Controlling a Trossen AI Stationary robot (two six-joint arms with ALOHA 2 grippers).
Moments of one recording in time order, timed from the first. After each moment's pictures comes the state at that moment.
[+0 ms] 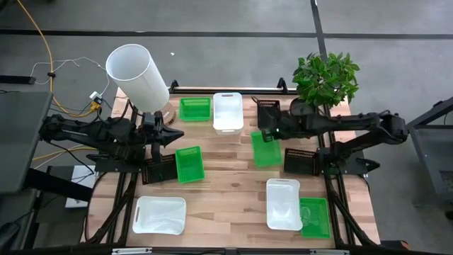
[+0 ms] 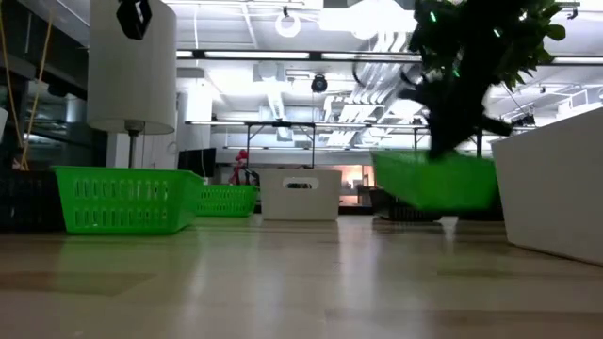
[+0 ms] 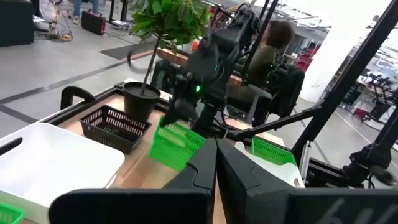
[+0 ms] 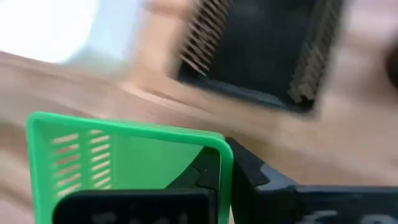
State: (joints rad) left arm -0.06 0.60 0.61 -0.11 -0.33 -0.36; right arm -0.18 1.28 0.83 -0.64 0.29 1.01
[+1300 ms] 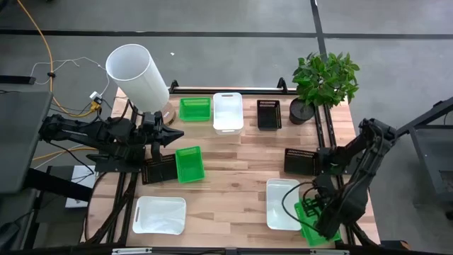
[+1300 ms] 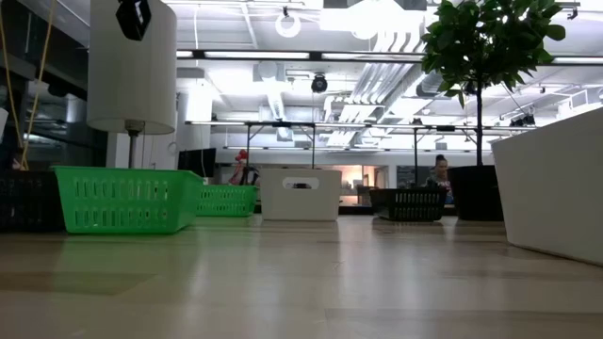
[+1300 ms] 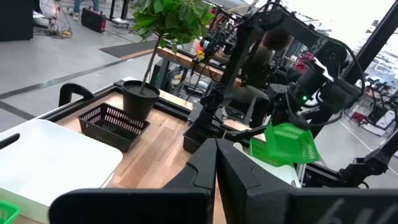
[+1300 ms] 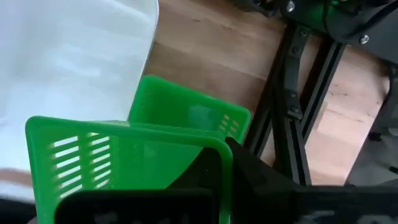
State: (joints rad) left arm -0.06 0.60 0.61 -0.11 -0.33 -0.39; right arm 1.00 1.55 1.34 -1.54 -0.01 2.25
